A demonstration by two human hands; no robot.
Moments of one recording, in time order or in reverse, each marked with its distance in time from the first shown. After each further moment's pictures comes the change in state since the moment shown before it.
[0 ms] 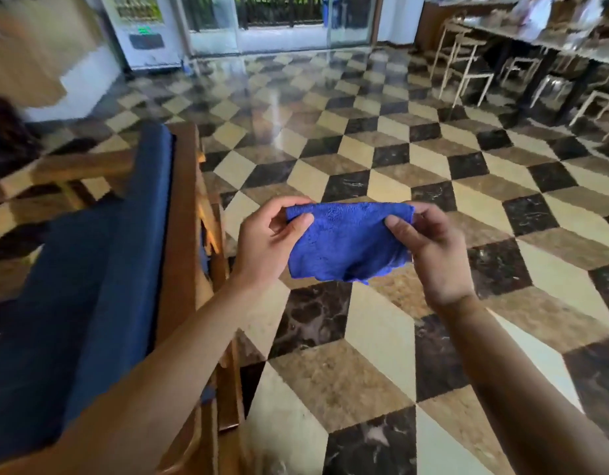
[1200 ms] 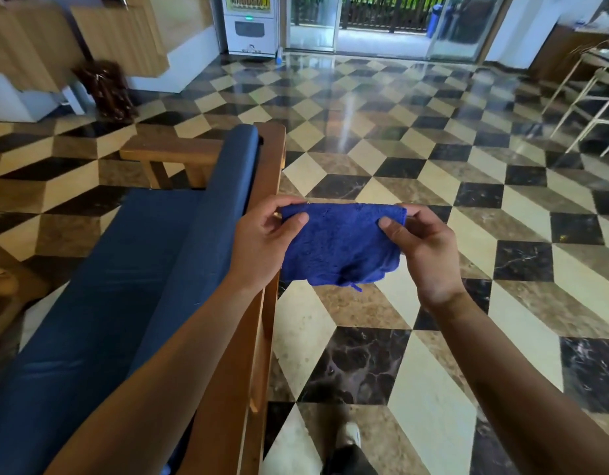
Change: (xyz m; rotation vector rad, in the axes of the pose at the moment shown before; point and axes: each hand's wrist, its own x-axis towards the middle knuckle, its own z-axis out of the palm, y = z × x) left_hand 0.143 -0.145 -0.176 0.061 0.280 -0.068; right_hand 0.178 0.060 0.254 0.093 -0.338 0.036
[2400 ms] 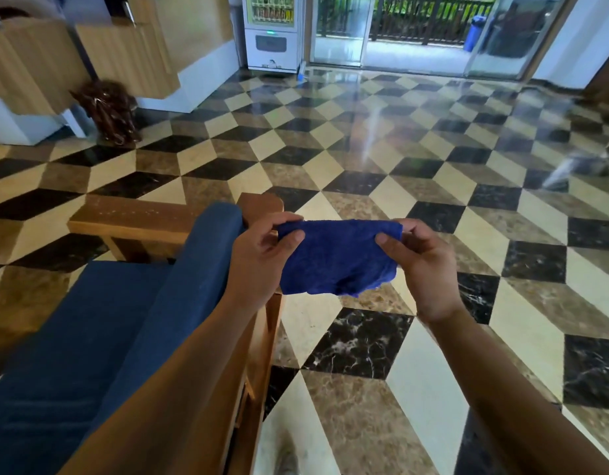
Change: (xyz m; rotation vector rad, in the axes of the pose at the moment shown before) left_hand 0.473 -0.248 0.094 0.122 0.075 -0.049; right_hand 0.553 0.143 0.044 0.004 -0.098 0.034
